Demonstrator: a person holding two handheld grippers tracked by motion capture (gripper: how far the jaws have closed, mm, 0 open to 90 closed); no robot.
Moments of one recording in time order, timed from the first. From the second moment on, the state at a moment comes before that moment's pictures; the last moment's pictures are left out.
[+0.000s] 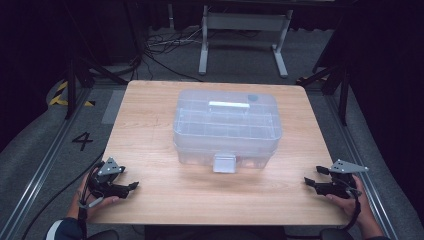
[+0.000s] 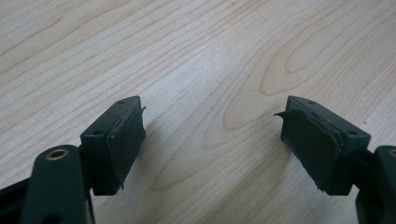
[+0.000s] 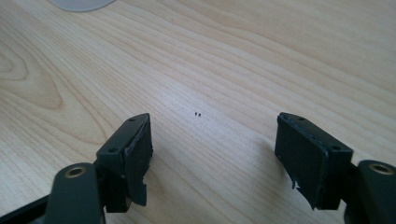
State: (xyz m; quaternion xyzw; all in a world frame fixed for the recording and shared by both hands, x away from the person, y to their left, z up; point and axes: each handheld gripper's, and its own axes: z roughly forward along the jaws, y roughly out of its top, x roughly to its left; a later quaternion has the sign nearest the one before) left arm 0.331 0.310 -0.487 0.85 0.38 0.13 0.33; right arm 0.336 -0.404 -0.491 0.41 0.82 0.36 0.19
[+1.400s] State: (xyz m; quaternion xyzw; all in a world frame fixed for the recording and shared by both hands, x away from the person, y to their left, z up) left arm 0.325 0.302 -0.491 0.83 0.42 0.15 0.33; right arm 0.341 -0.403 -0.492 0.43 0.81 0.35 0.18
